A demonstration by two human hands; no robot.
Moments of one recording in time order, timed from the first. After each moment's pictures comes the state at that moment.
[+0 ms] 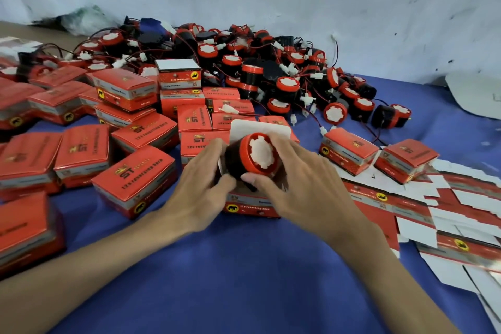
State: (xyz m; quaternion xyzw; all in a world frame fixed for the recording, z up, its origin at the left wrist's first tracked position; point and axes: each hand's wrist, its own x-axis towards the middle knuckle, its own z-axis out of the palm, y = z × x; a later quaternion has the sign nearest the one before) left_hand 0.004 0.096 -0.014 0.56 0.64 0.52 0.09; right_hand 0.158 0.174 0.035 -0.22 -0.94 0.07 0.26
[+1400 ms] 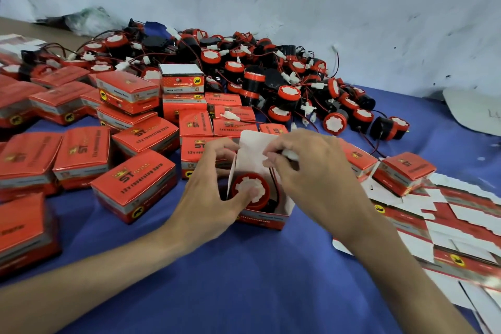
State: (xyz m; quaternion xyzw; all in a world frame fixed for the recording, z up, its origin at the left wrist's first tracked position) left_hand 0.021 0.094 -0.014 0.51 0.60 0.60 0.14; right_hand 0.150 0.173 0.073 -0.27 -0.92 0.12 0.24
